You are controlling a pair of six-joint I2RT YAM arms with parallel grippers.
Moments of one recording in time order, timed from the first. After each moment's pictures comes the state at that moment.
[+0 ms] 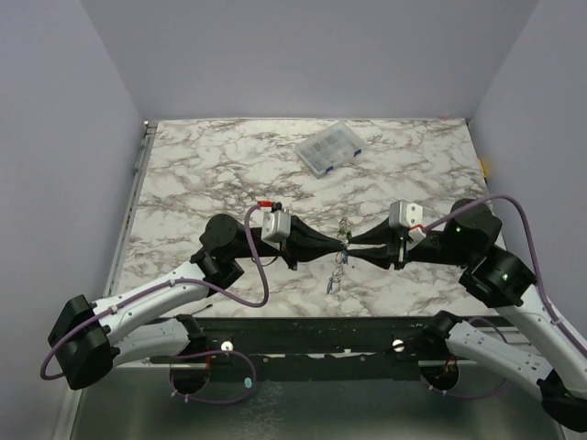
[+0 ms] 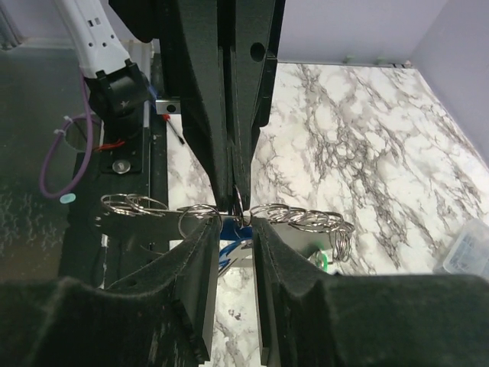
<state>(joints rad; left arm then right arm) -0.90 1.05 0.69 0.72 0.71 -0.18 0.73 0.72 1.00 -0.43 -0.66 -0.29</state>
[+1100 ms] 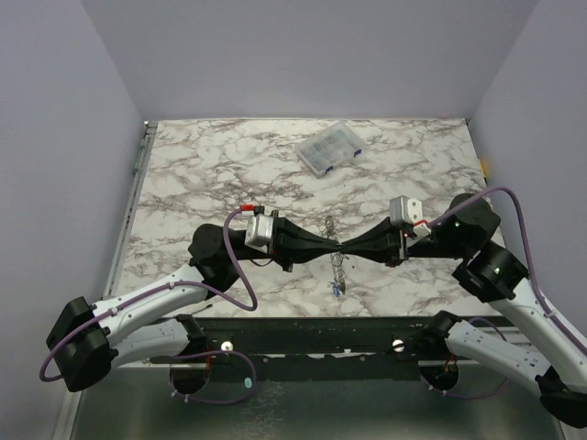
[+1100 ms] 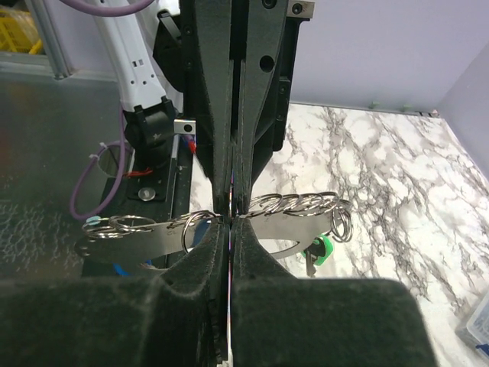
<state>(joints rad) -0.90 1.04 0.64 0.95 0.72 -0.27 0.73 0.77 1.00 -0.28 -0.78 -0.23</state>
